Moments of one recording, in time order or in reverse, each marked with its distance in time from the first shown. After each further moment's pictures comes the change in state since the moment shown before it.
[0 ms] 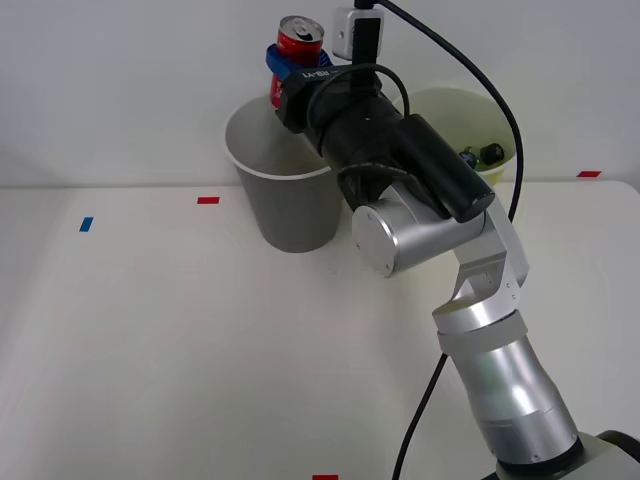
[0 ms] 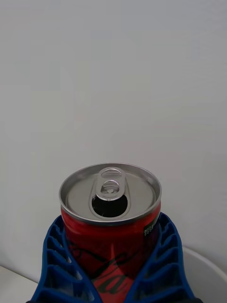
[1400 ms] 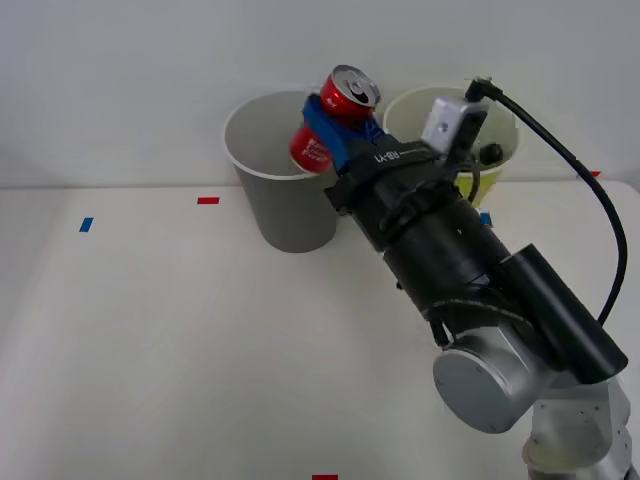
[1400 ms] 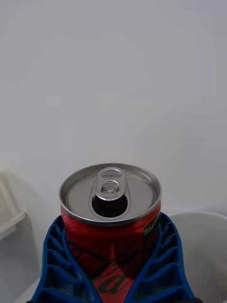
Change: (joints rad) arm 0.426 -0.172 0.132 -0.463 -0.231 -0.106 -0.021
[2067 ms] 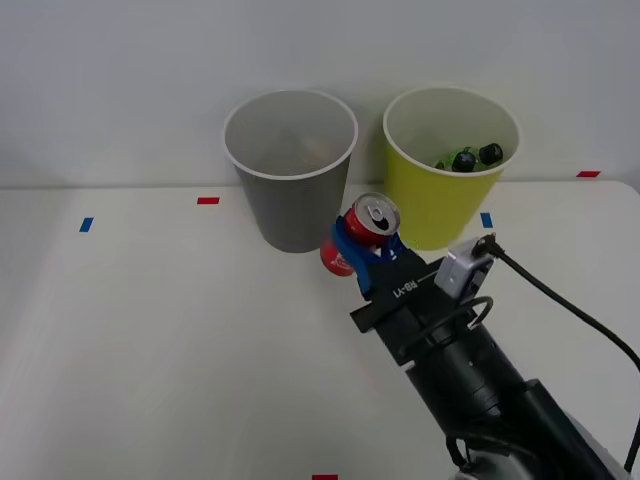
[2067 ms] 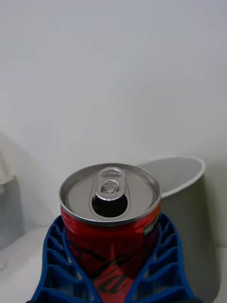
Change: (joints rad) arm 0.286 -0.222 0.159 0.053 0.045 -0.419 0.059
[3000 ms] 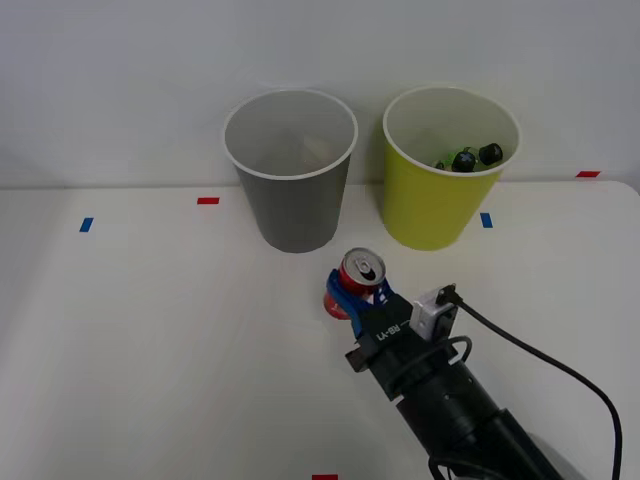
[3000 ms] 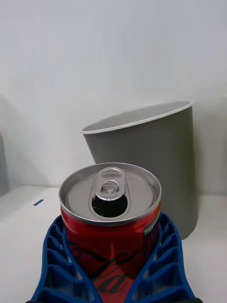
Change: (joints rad) arm 0.016 -0.006 0.067 0.232 0.034 -0.133 0.054
